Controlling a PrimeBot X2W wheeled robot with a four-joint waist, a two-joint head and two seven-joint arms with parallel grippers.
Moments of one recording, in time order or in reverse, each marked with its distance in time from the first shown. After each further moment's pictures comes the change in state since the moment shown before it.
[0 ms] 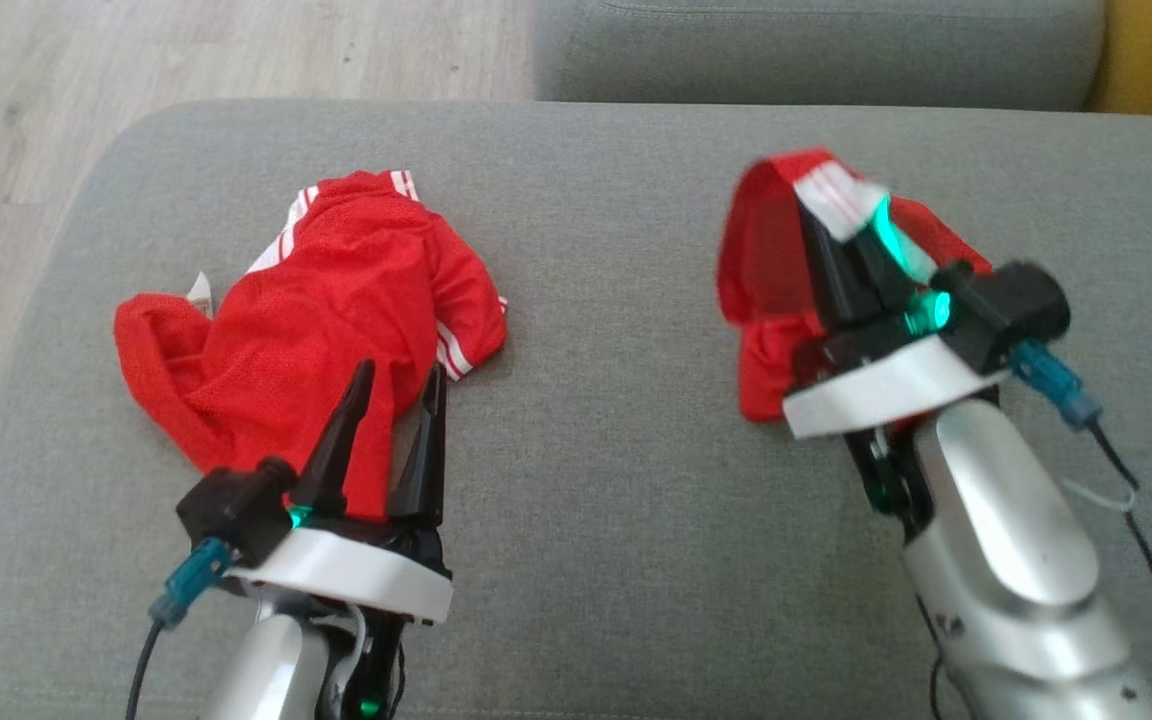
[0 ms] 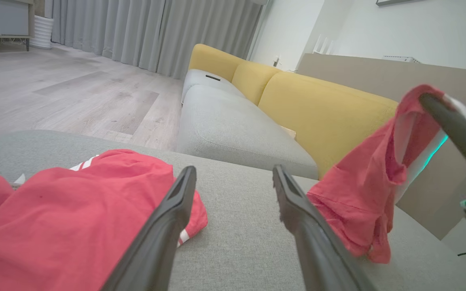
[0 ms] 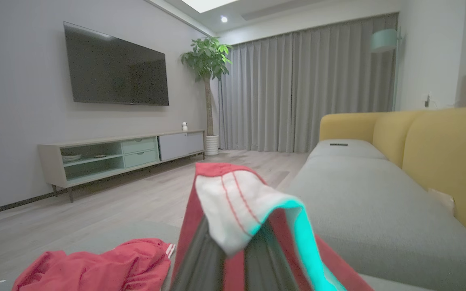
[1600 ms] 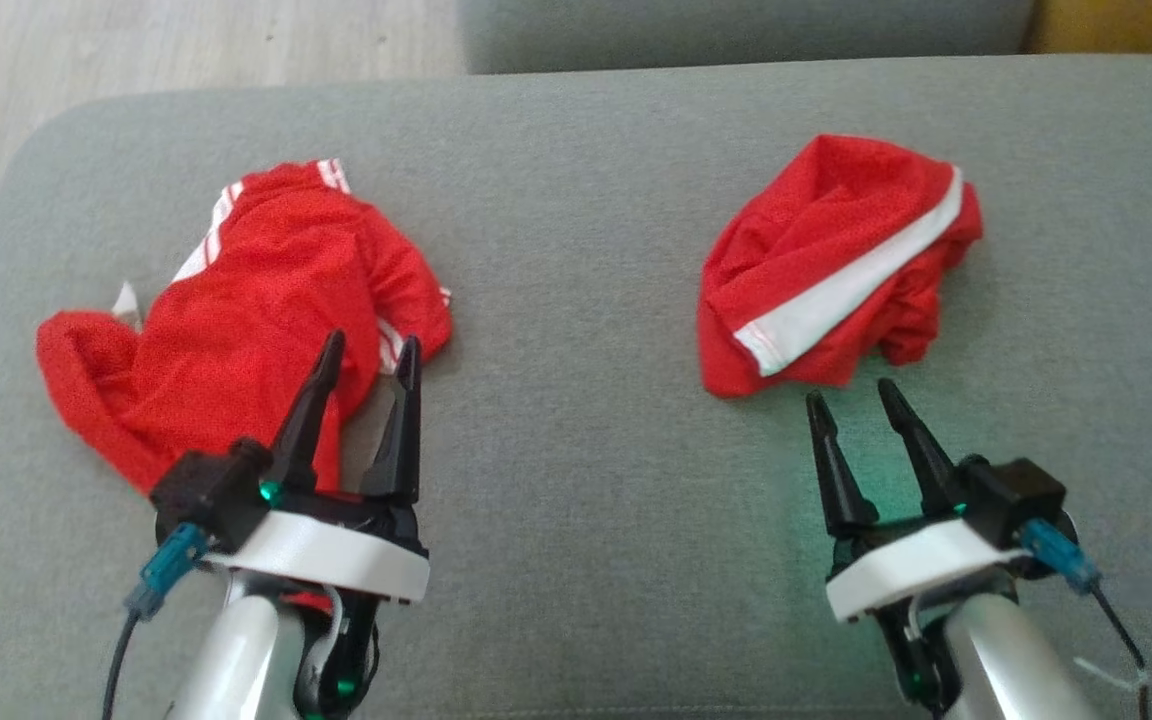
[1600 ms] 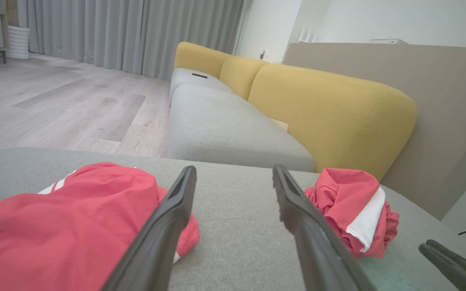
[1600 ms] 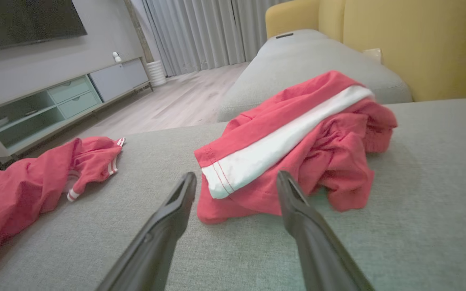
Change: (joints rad) left arm -0.018 0.009 0.053 -0.022 0.075 -0.020 0.000; right arm 0.296 0.005 -0.090 0.070 0.050 0.000 0.003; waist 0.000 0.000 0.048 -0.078
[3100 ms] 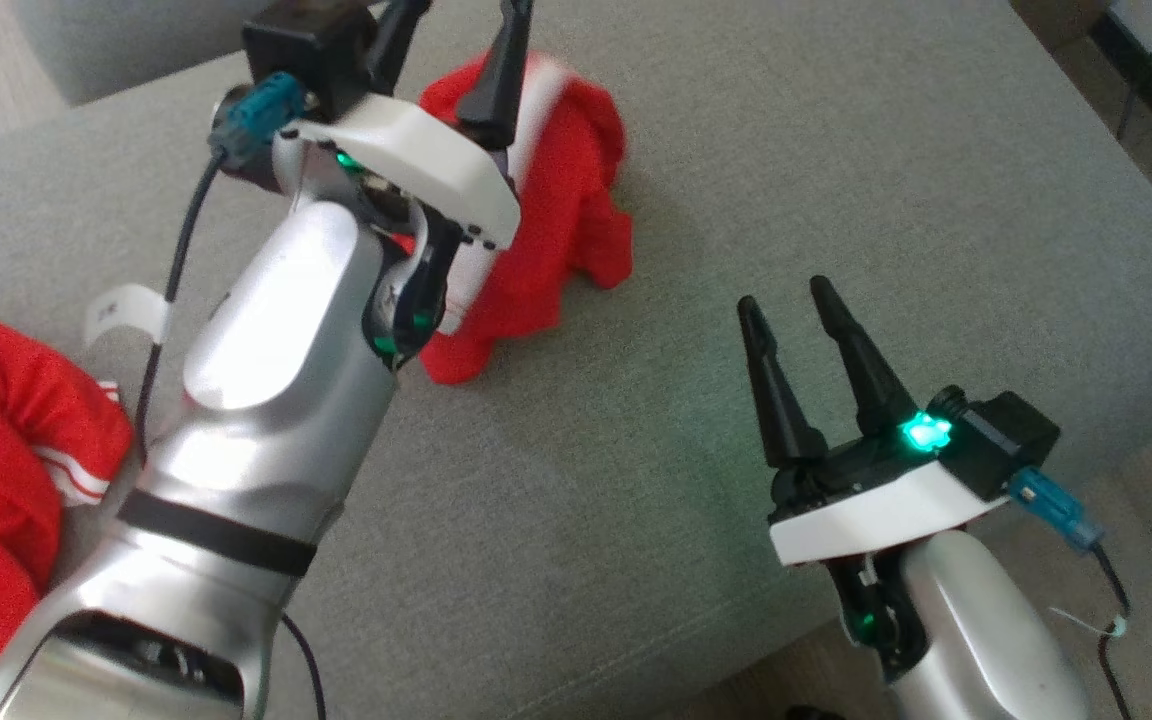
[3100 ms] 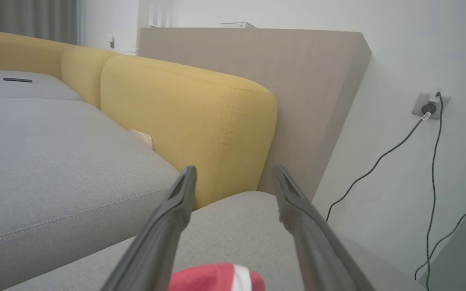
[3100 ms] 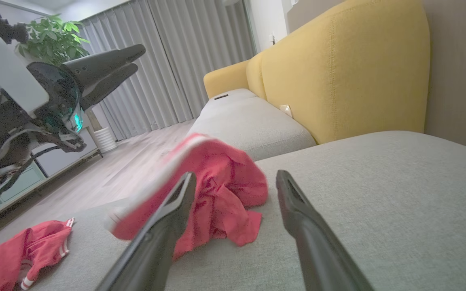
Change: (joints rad) left arm -0.758 -0.001 -0.308 0.453 -0.204 0.103 0.061; right arm -0.074 -0.001 0.157 -0.199 0.142 0.000 -0.004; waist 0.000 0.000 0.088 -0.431
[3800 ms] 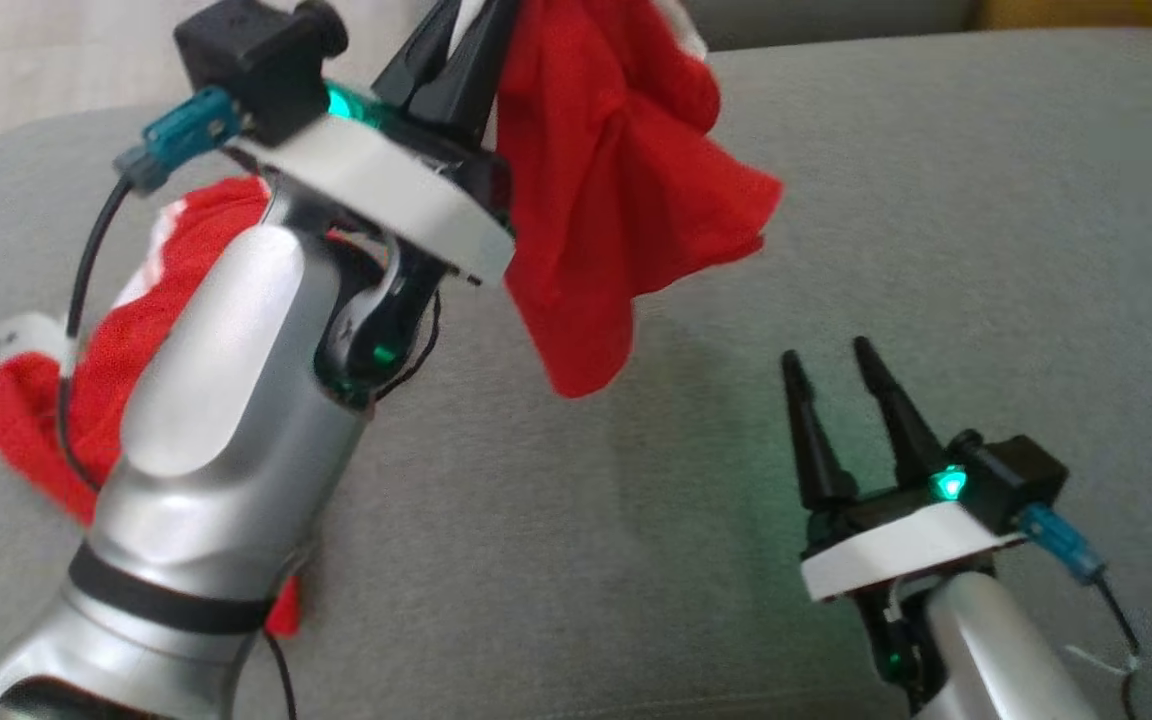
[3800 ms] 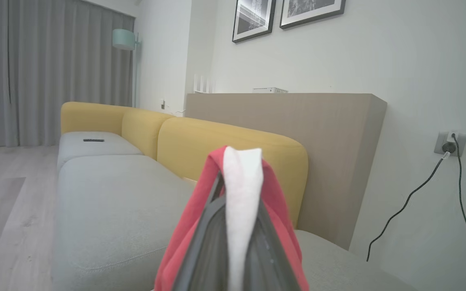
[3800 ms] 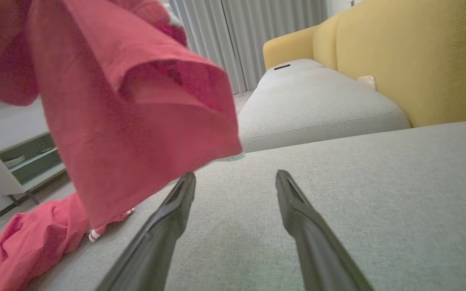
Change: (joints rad) left arm 0.097 0.078 0.033 -0.351 -0.055 -0.092 0.104; right arm 0.061 0.001 -0.100 0.091 -0.065 0.000 0.000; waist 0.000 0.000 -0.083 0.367
